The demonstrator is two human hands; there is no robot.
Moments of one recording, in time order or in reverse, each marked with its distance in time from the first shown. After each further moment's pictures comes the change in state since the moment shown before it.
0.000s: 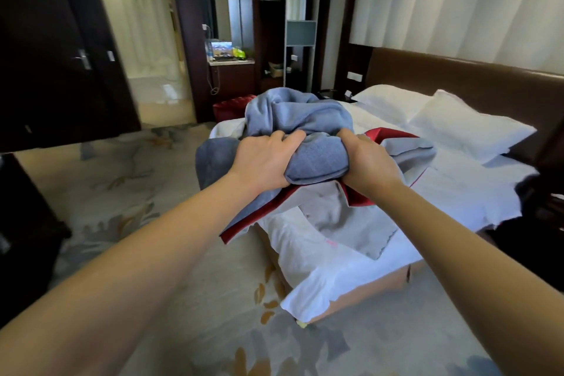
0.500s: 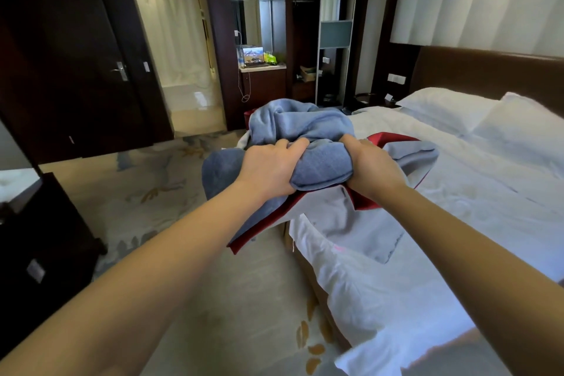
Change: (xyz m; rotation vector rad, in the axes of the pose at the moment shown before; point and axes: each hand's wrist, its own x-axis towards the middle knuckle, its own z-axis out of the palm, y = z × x) left_hand 0.052 -0.194 0.133 0.050 -0.073 -0.063; right_hand 0.205 -0.069 0.150 0.082 -0.043 -0.055
